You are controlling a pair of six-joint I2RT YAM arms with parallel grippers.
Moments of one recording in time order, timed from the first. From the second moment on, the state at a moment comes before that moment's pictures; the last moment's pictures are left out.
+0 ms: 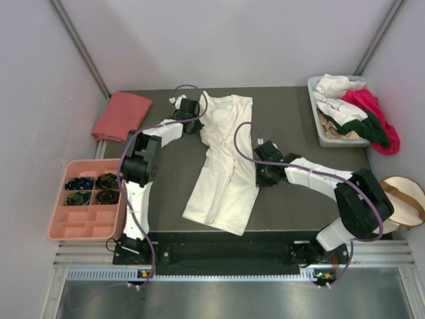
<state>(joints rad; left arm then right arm) -0.32 2.23 1.61 -0.14 -0.12 -0.72 0.62 1.52 0.86 -0.43 0.06 0.59</state>
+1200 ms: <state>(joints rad) -0.34 1.78 1.09 -0.15 -0.21 -0.78 0.57 1.37 0.83 -0.52 0.08 0.50</state>
